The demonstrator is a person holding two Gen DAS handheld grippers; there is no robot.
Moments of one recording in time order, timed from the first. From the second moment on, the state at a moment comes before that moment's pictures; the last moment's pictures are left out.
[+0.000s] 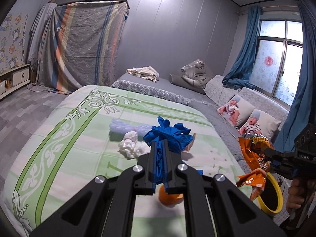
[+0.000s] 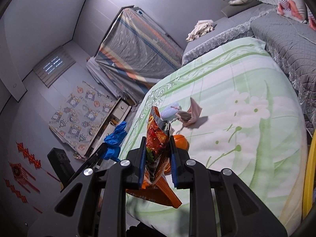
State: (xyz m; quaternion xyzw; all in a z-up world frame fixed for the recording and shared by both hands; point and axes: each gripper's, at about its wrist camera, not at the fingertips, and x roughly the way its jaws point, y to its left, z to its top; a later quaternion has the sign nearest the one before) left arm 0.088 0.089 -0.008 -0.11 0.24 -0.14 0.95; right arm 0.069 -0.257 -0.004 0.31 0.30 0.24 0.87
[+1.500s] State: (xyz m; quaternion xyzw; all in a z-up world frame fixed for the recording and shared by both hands) left arm 0.079 -0.160 0.049 -0.02 0.22 -0.35 0.91; right arm -0.083 -0.449 0.028 0.35 0.08 -0.03 0.93
